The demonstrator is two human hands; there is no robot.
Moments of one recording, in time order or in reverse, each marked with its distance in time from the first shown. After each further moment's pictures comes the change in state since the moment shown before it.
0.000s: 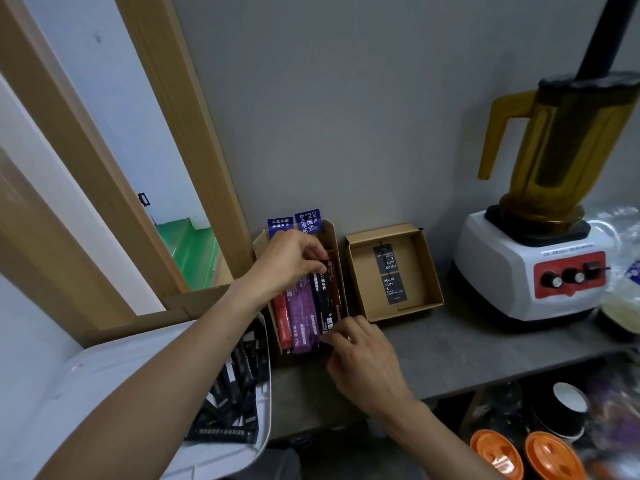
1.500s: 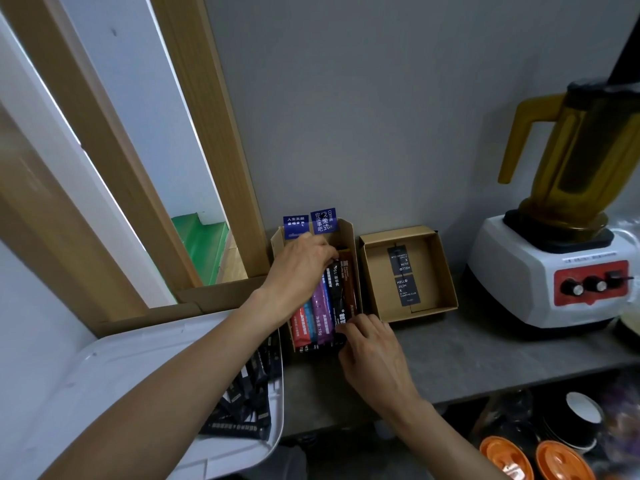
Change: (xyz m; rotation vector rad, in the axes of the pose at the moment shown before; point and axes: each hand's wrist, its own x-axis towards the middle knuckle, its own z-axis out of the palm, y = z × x) left_hand -0.012 -0.013 0.016 0.379 0.182 0.219; right_hand 0.008 -0.003 0.012 0.012 0.018 0.082
